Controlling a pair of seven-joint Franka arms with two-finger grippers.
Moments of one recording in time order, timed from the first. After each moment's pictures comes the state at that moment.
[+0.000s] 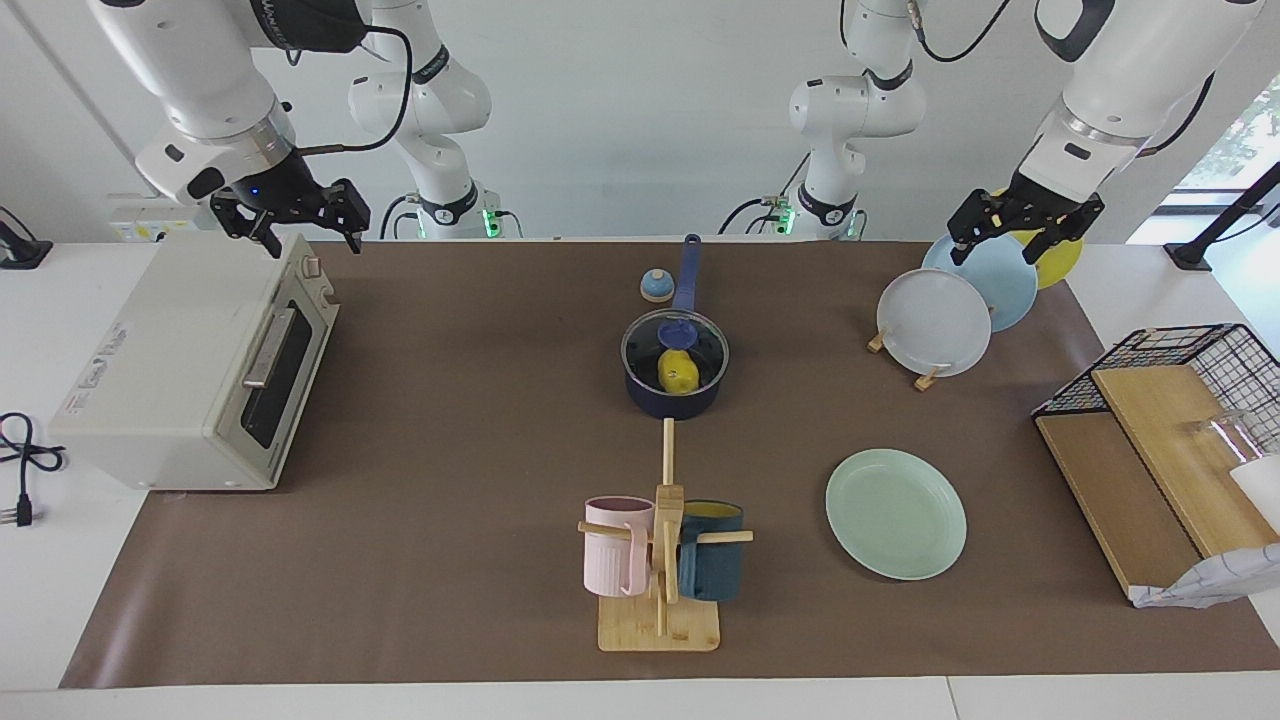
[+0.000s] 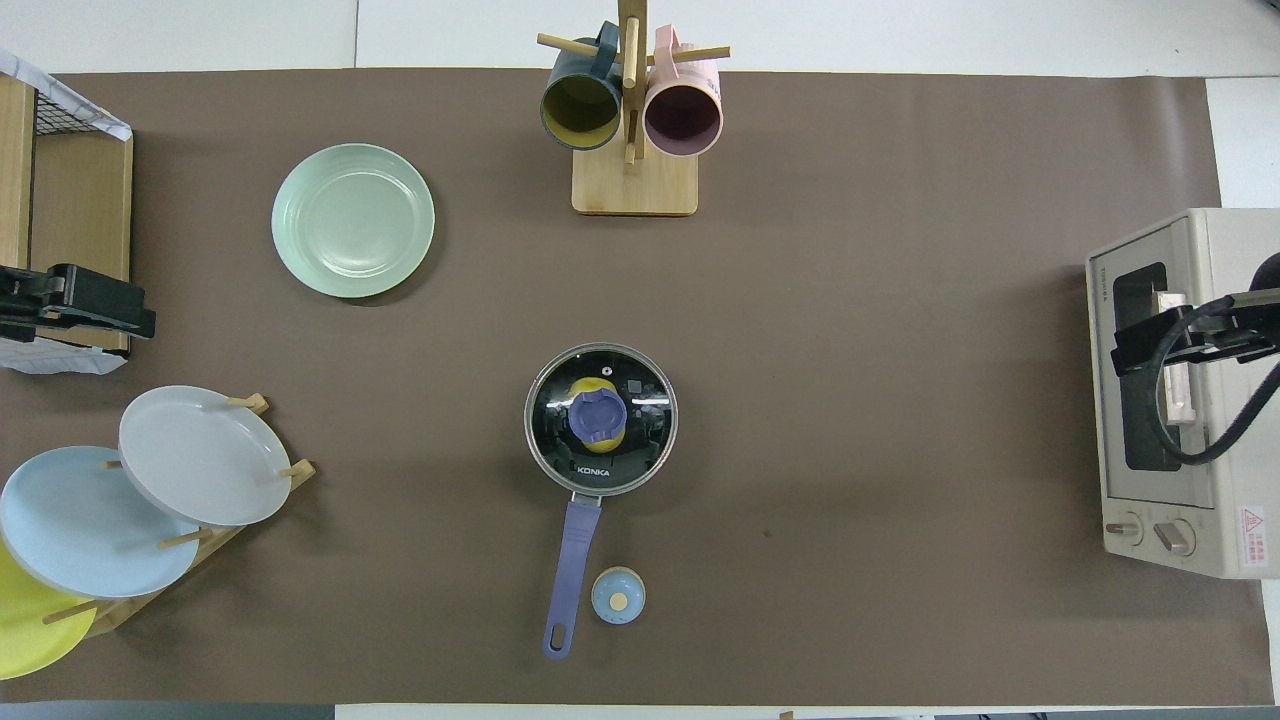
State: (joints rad) left arm -0.09 -0.02 0.00 -1.55 -0.02 1.48 -0.02; right arm 0.04 -0.03 -0.04 -1.59 -0.04 1.42 -0.08
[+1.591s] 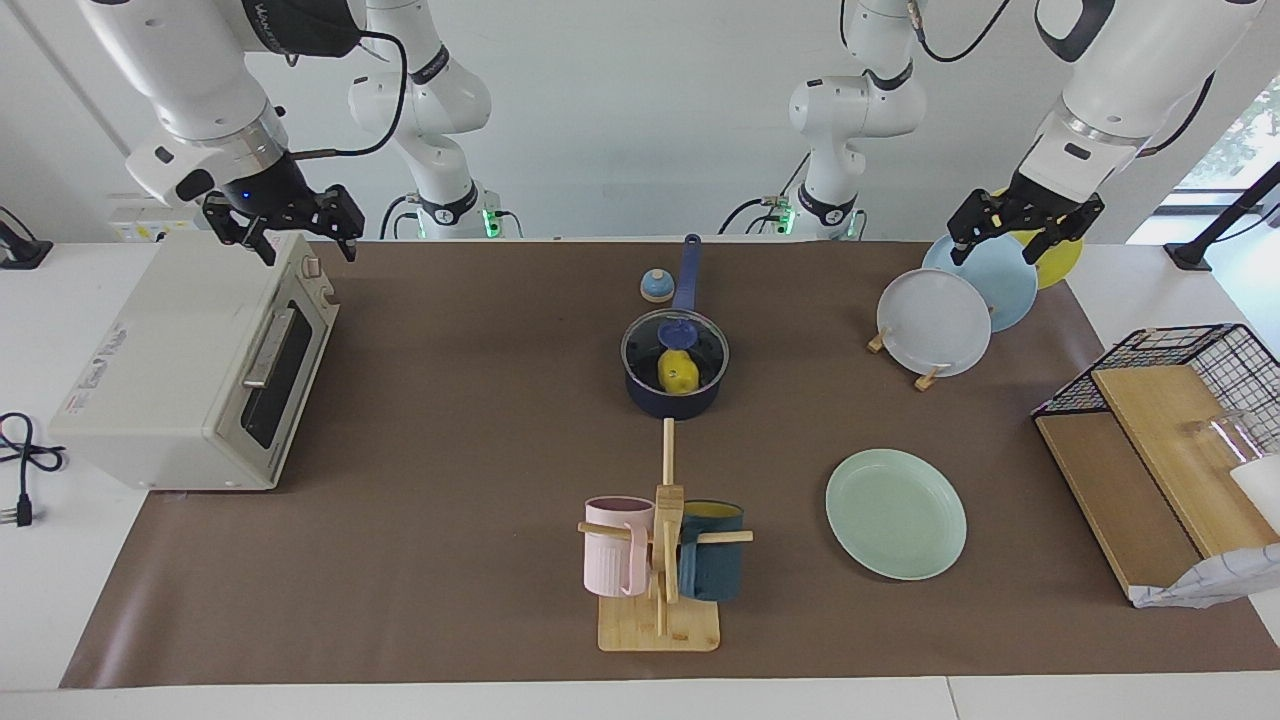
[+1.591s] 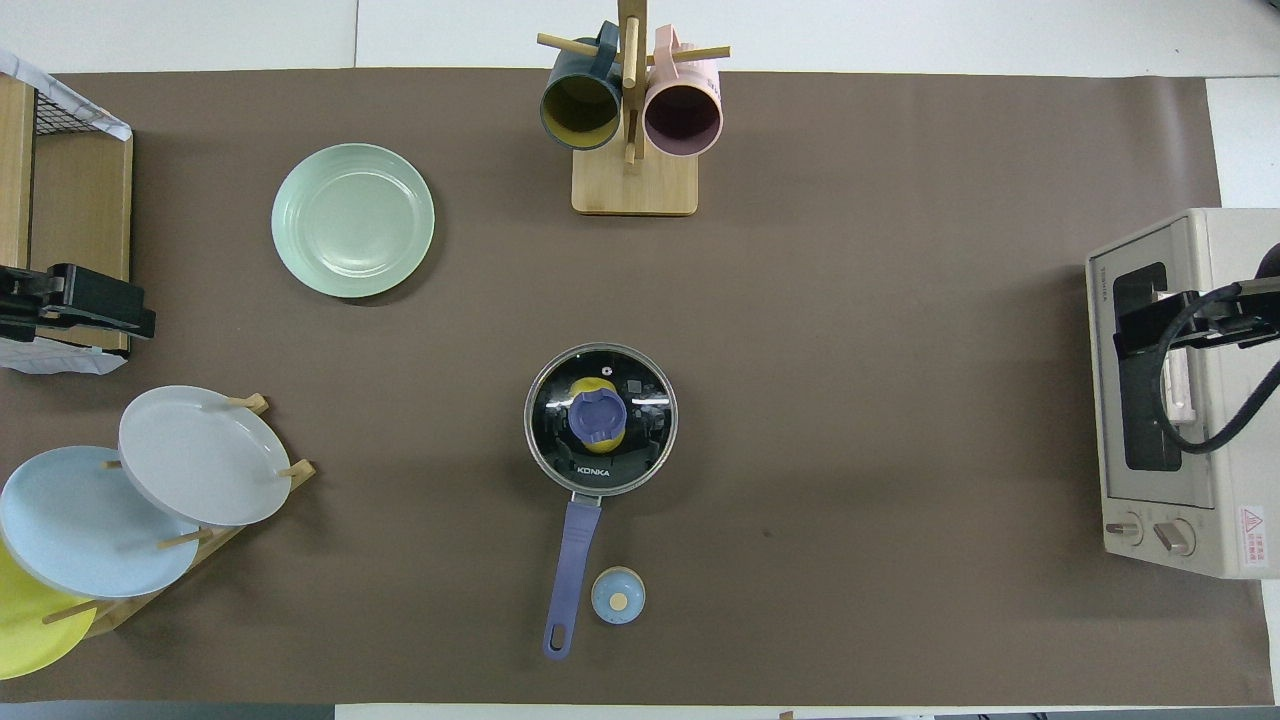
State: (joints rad) left arm -0.09 -0.02 0.00 -1.55 -0.02 1.48 -0.02; right arm 0.03 -0.03 -0.04 -1.59 -0.03 1.47 -0.08
